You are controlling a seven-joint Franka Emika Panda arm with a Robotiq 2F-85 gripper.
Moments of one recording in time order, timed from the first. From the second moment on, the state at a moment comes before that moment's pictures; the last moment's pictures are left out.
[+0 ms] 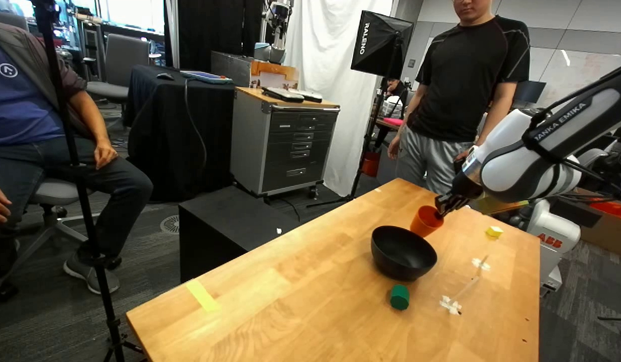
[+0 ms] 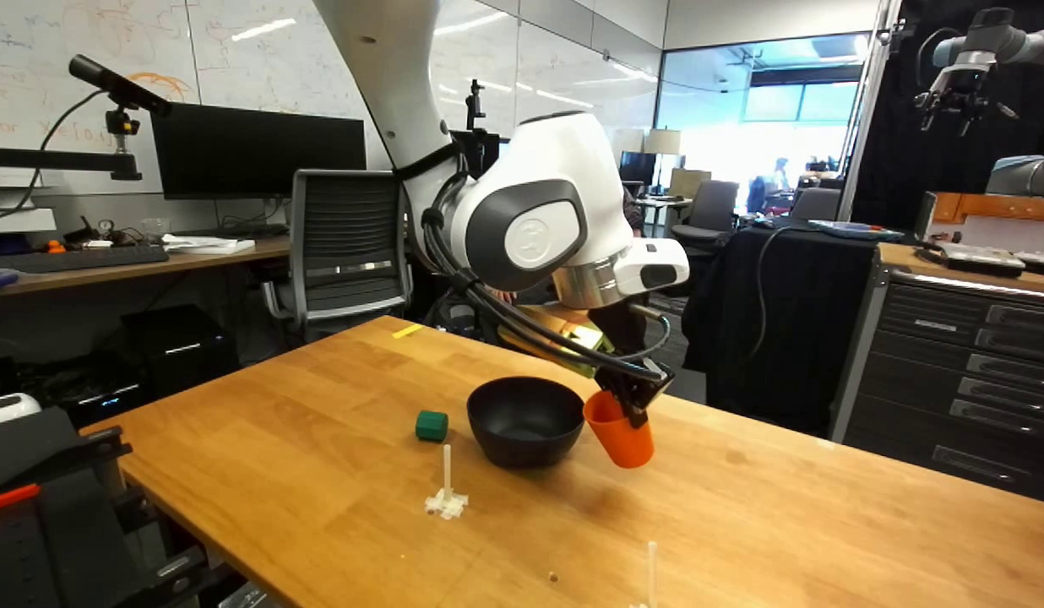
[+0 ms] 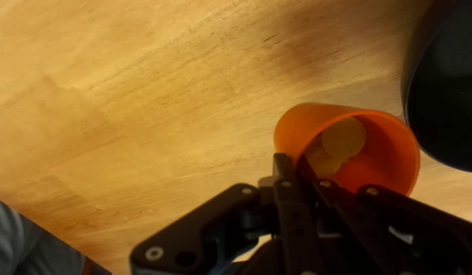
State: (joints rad) arm -0.12 0.64 -0.21 -2.06 0.02 3.07 -0.04
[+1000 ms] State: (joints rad) arm -0.12 0.57 -0.13 -2.34 0.02 3.60 -0.04
